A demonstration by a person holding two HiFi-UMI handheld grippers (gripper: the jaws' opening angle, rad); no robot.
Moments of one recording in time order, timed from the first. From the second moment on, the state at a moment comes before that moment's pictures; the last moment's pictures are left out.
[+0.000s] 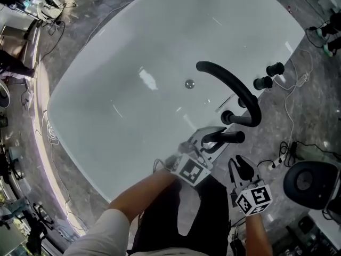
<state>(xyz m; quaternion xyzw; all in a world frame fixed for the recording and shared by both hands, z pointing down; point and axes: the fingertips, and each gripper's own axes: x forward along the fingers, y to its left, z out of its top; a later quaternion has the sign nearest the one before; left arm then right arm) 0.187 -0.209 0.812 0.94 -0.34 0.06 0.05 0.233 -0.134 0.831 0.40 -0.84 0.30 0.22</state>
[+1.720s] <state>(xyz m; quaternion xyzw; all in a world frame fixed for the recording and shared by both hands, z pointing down) 0.118 -0.117 0.577 0.89 -0.39 0.08 0.22 0.159 -0.109 0.585 0.46 -0.85 0.24 0.10</state>
